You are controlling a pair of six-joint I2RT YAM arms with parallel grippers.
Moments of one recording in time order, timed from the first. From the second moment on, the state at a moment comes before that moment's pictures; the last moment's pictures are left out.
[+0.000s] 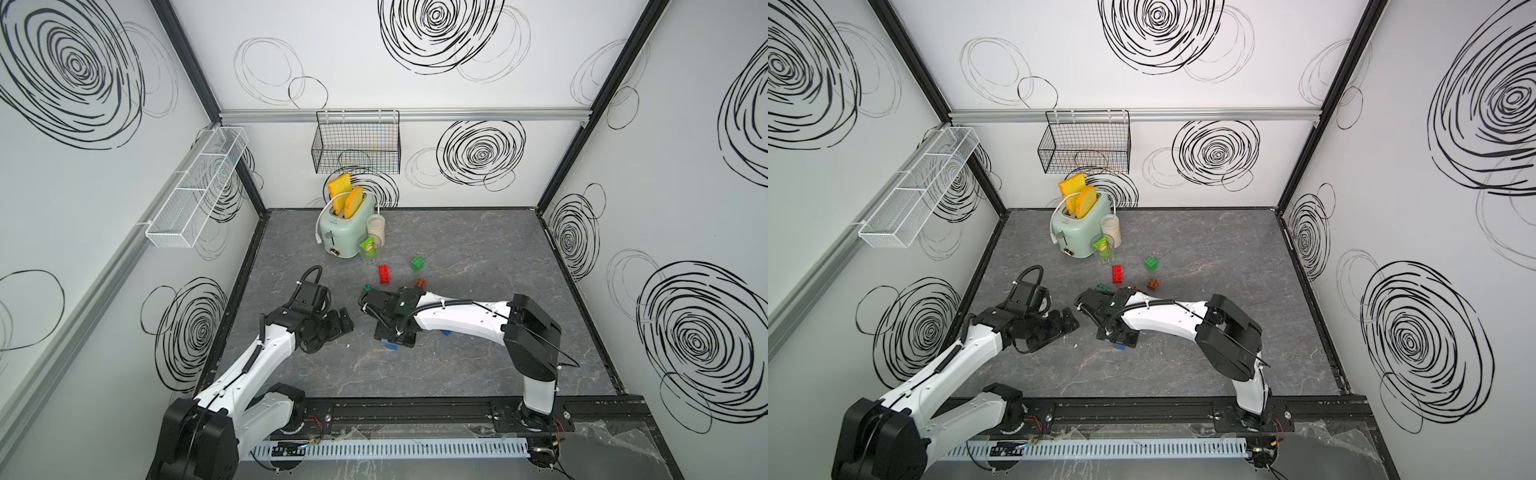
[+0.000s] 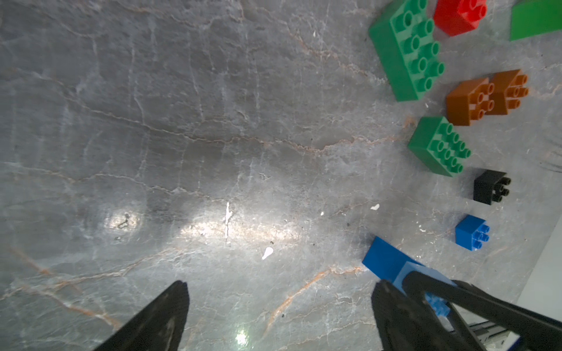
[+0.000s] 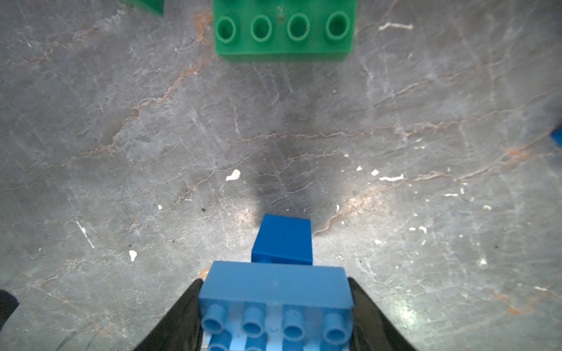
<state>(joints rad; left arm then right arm) -0.25 1.05 0.61 -0.74 0.24 -0.69 1.15 1.93 1.43 -0.88 0.09 1.34</state>
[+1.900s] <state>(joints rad) -0.25 1.08 0.63 -0.78 0.17 -0.70 1.17 1.91 1.39 -0.85 0.17 1.35</state>
